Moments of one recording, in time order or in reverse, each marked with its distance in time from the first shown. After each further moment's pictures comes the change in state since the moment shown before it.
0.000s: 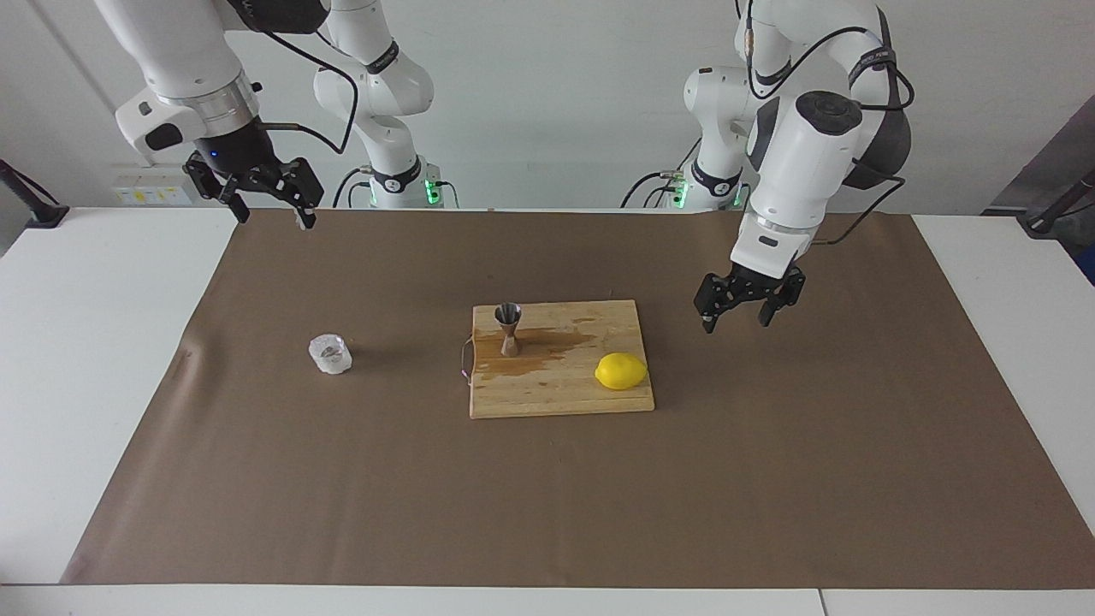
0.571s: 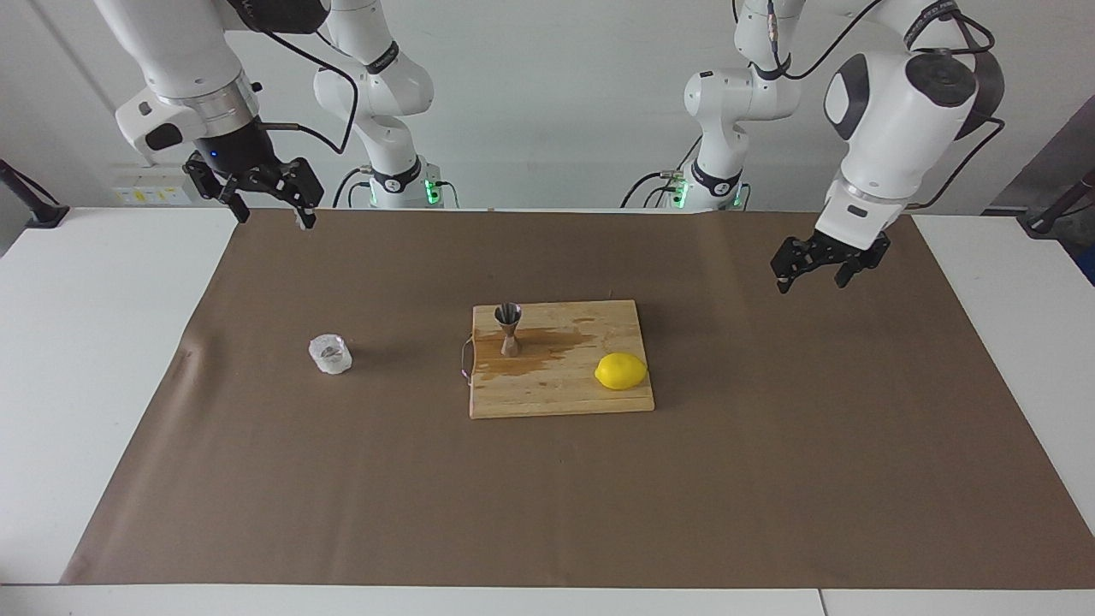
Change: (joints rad) left arm 0.227 -0.089 0.016 0.043 -0.091 -0.272 0.176; right arm 0.000 0.000 0.000 0.000 0.000 0.000 0.000
